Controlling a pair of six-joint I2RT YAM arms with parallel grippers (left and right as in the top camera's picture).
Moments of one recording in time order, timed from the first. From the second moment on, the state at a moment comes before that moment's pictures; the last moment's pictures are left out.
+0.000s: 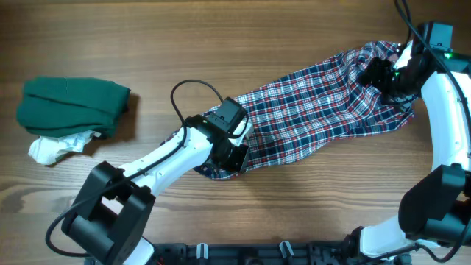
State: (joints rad) left arm -0.64 1.70 1.00 -0.68 0.34 -0.29; right arm -0.23 1.72 1.48 -1.02 -0.18 0.33
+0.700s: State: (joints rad) left arm -0.31 1.30 1.56 -1.19 0.18 -0.27; right arm -0.22 1.58 1.47 -1.21 -0.20 0.27
